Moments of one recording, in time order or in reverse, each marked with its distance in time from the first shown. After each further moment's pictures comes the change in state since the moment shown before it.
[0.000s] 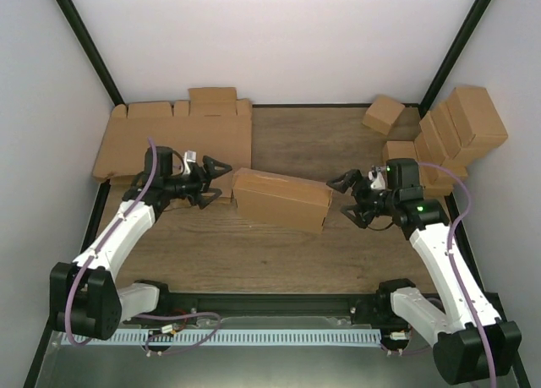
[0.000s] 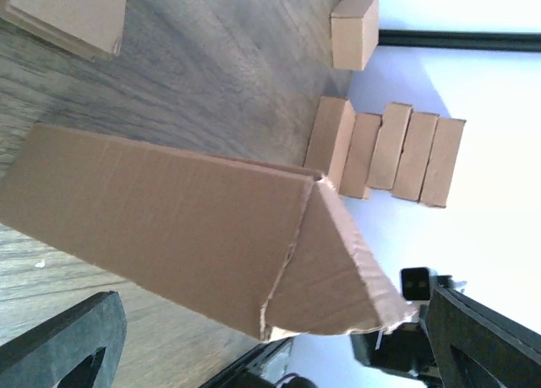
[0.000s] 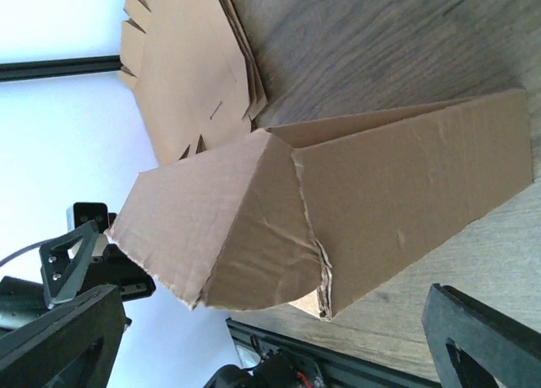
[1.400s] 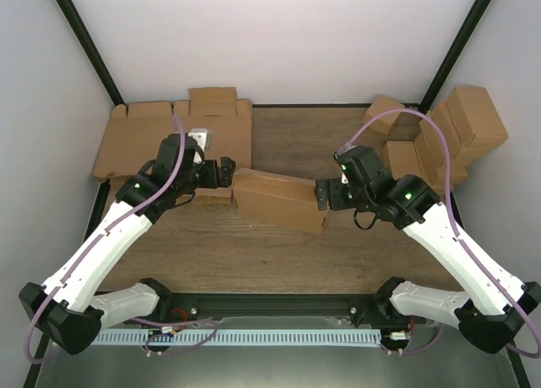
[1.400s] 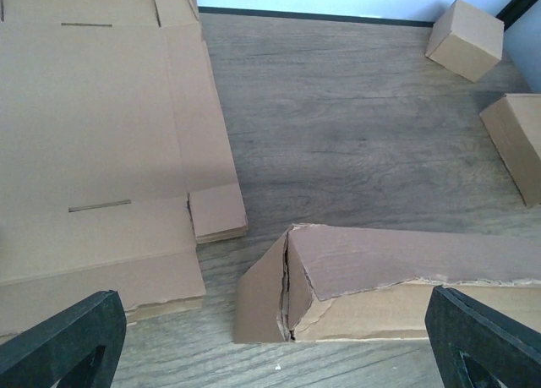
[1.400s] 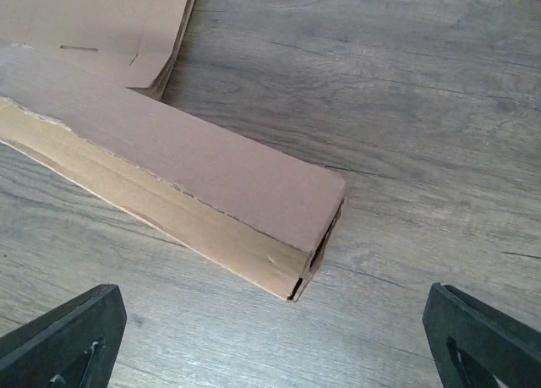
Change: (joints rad) left arm -0.381 -0.087 0.378 -0.419 -0.864 0.663; right arm 0.548 0.171 0.449 -0.388 0.804 -0.578
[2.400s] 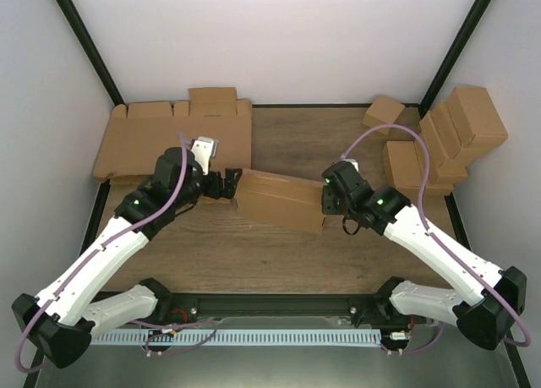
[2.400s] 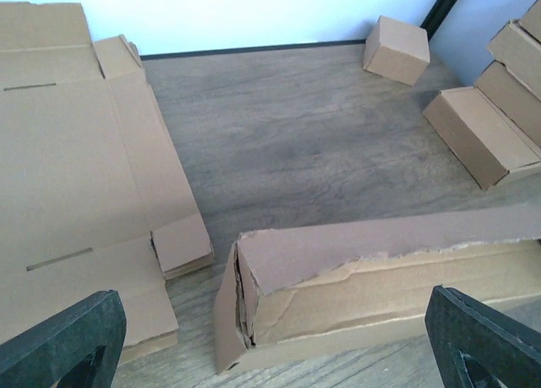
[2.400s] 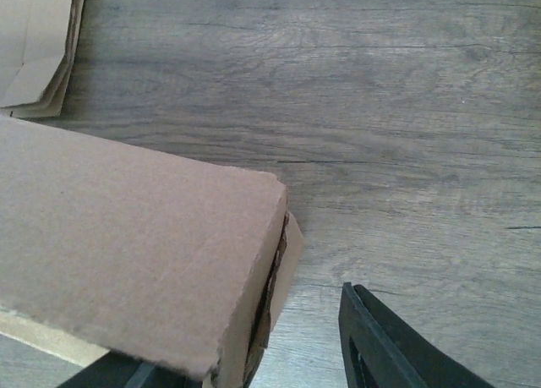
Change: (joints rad) left arm -0.042 -0.105 -0.156 0.182 0.071 0.109; right arm 0.000 0.027 -0.271 0.230 0.136 0.143
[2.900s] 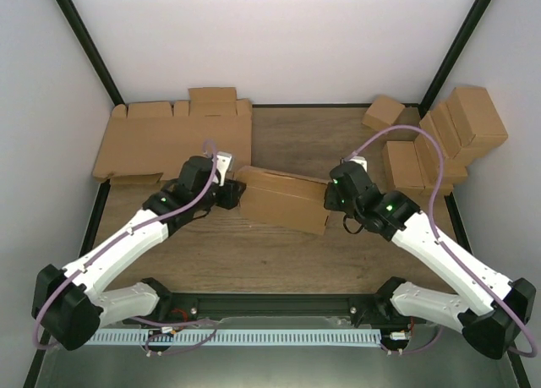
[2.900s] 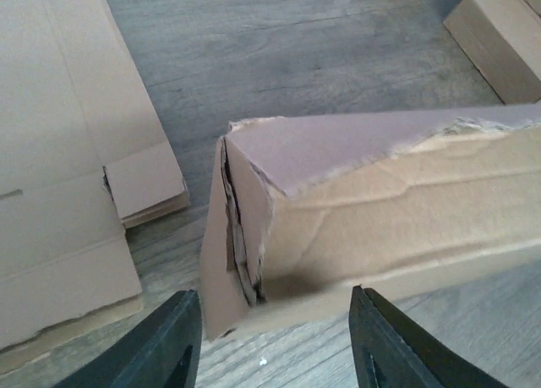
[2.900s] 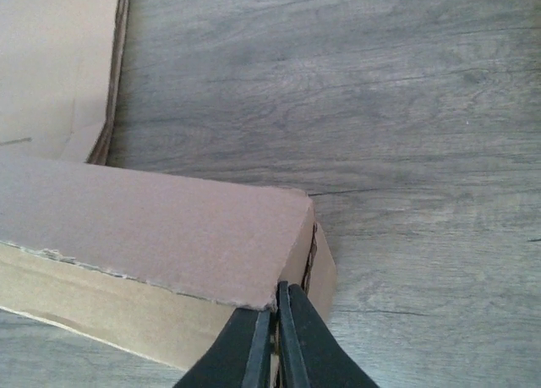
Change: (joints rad) left arm -0.007 0.140 -0.156 0.164 0.071 0.008; right arm 0.000 -0.077 -0.026 0.068 0.014 0.093
